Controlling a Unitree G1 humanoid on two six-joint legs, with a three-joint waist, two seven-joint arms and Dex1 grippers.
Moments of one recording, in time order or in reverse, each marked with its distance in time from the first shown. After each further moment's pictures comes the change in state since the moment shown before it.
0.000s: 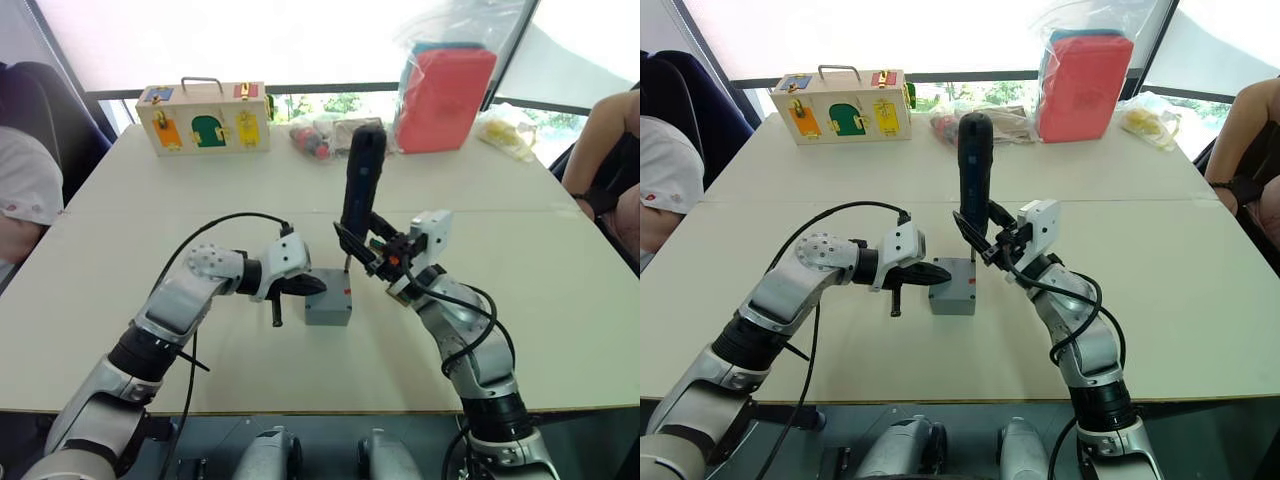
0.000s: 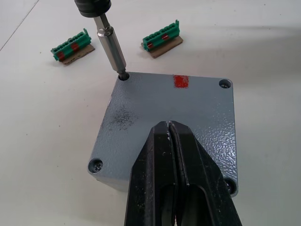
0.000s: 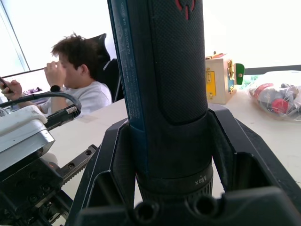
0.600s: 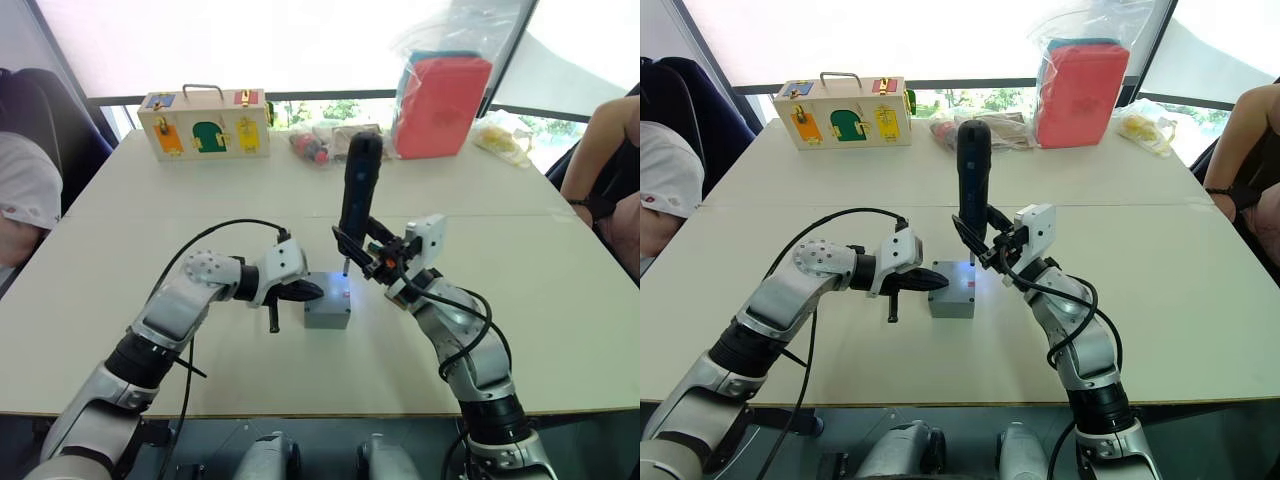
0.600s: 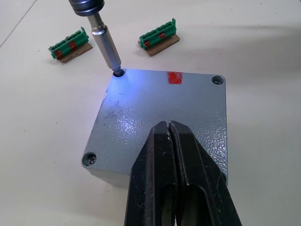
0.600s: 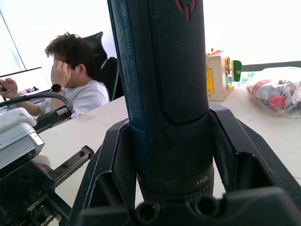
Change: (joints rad) left arm 0.031 0.008 0.003 -0.014 0.000 0.000 -0.002; right arm 0.012 0.004 0.018 0.004 -0.006 0.000 -0.014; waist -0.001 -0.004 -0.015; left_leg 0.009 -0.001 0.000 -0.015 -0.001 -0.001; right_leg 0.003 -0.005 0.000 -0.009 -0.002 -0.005
